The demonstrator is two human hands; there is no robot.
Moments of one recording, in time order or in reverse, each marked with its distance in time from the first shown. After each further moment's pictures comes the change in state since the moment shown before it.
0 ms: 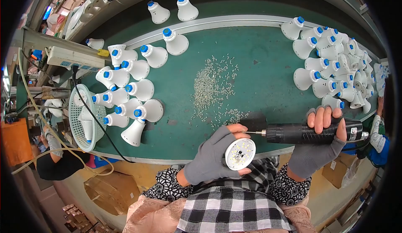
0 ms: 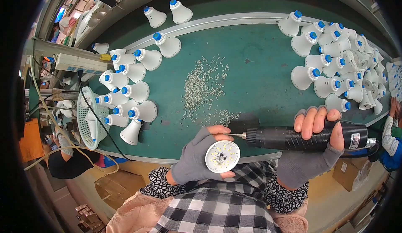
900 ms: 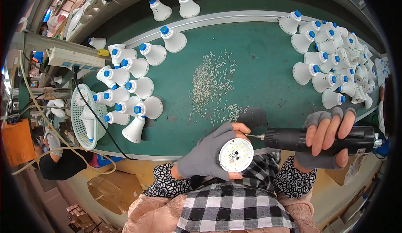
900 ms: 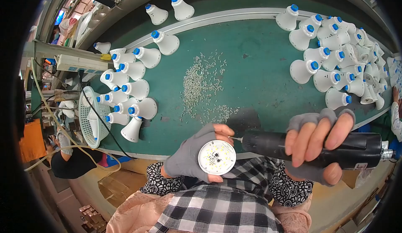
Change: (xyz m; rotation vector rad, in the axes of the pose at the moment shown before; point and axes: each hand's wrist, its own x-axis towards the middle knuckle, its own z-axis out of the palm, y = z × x) left_hand 0.003 -0.004 -0.012 -0.248 -0.184 0.024; right_hand 0.016 -0.014 -0.022 0.198 -0.573 0.082
